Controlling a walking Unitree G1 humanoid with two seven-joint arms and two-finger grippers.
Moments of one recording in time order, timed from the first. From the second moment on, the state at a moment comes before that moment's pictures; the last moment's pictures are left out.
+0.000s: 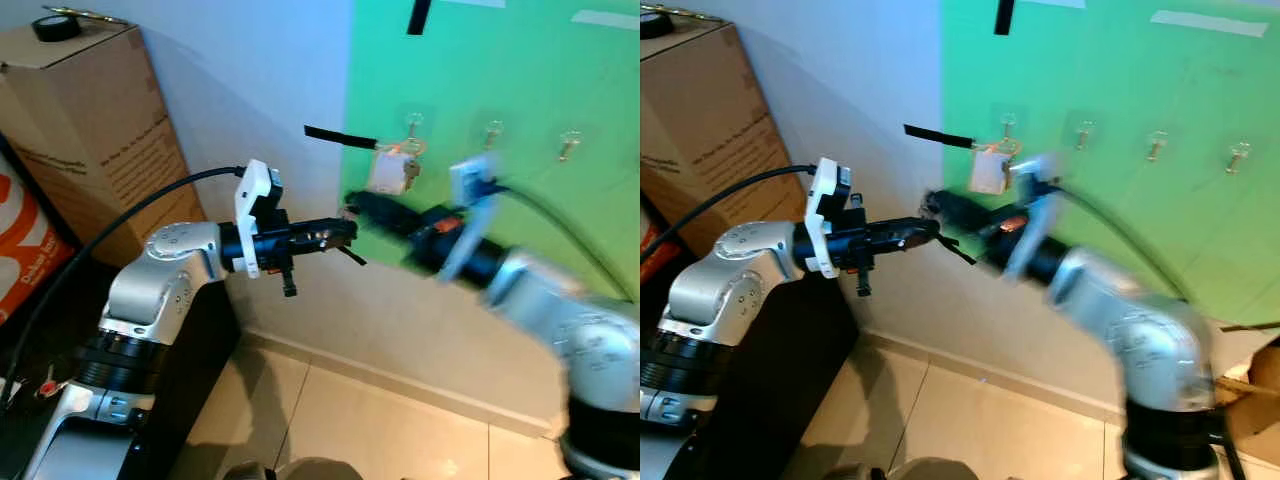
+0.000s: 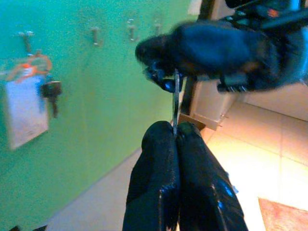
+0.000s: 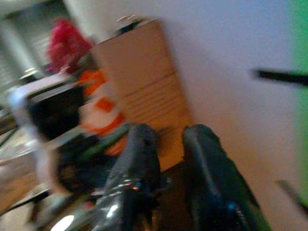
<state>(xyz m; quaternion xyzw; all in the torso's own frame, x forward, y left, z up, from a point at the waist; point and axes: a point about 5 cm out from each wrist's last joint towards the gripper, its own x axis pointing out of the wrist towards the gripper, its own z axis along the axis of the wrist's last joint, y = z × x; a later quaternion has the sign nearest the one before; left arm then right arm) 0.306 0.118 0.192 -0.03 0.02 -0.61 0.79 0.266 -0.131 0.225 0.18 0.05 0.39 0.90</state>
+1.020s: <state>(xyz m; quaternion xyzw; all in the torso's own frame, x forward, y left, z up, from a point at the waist) 0.322 0.149 0.145 0.28 0.18 -0.52 0.79 0.243 -0.141 0.183 0.06 0.15 0.36 0.92</state>
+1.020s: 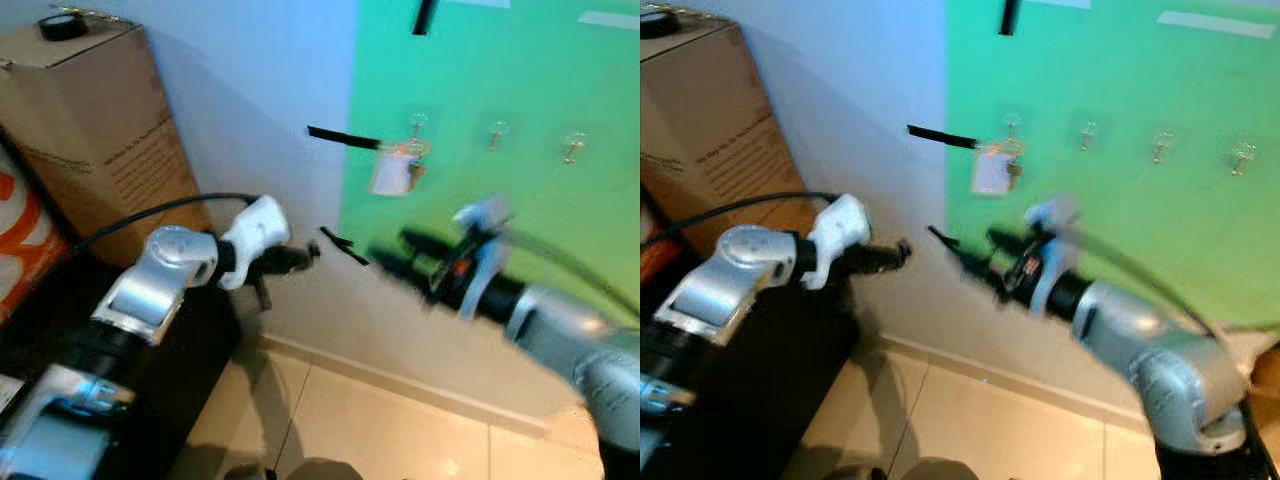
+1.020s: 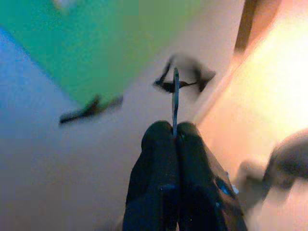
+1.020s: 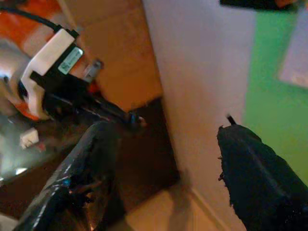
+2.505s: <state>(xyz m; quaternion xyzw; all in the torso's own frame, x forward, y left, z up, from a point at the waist) 0.313 0.116 0.165 0.10 0.12 -0.58 0.80 0.250 -0.104 0.178 0.16 0.13 0.34 0.92</state>
